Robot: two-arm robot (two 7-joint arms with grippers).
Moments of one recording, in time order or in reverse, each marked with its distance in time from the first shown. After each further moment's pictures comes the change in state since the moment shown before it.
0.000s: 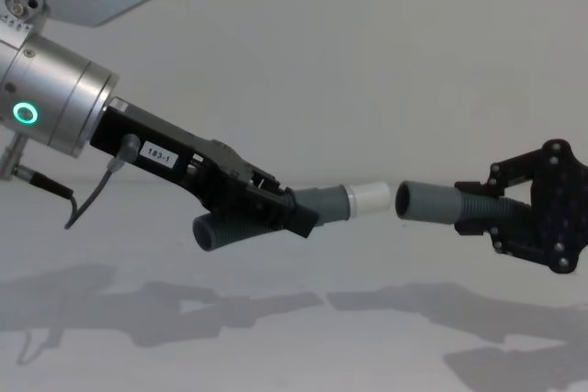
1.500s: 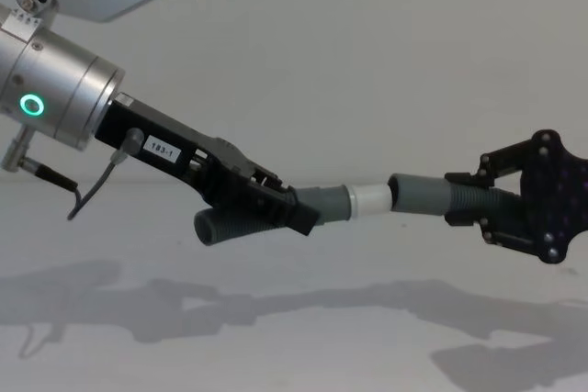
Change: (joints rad) left arm -0.055 -0.007 0.051 0.047 -0.023 -0.006 -0.026; right arm 0.018 -0.009 -0.010 -0.001 -0.016 -0.006 -0.008
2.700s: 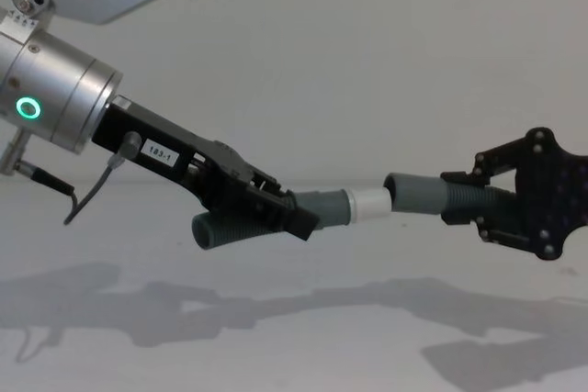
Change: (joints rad) left arm -0.002 0.022 0.025 -0.024 -0.023 0.004 0.024; right arm 0.016 0.005 -0.017 -0.006 0.004 0.029 0.011
